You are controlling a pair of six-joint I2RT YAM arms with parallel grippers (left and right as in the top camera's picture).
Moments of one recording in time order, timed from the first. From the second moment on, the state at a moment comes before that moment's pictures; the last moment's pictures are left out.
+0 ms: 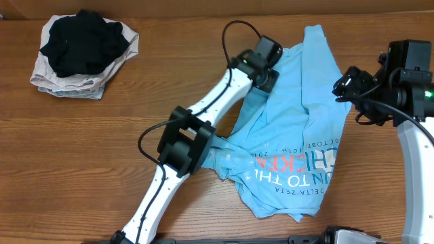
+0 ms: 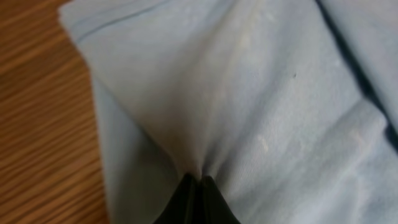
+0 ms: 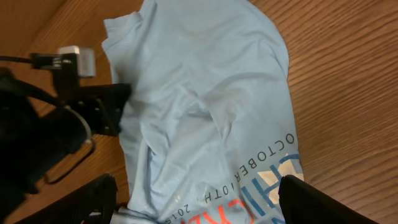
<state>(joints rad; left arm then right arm) -0.61 2.61 2.30 -0.69 0.06 -0.13 -0.12 1.41 1.50 -1.17 -0.12 0.49</state>
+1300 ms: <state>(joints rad) -0.19 2.30 2.51 -1.34 -0.09 -0.13 0.14 1.66 1.01 -0.84 -0.23 0.47</state>
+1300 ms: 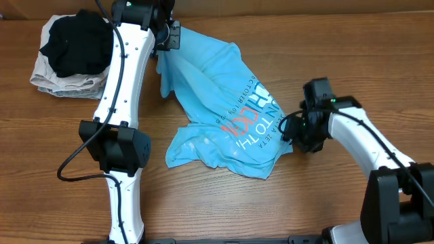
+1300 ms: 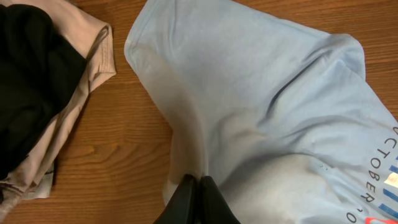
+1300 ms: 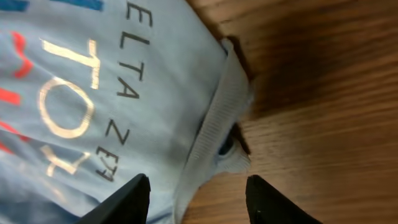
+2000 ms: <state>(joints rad) -0.19 2.30 2.51 -1.35 -0.10 -0.13 0.20 1.66 0.86 -0.64 -0.23 0.57</state>
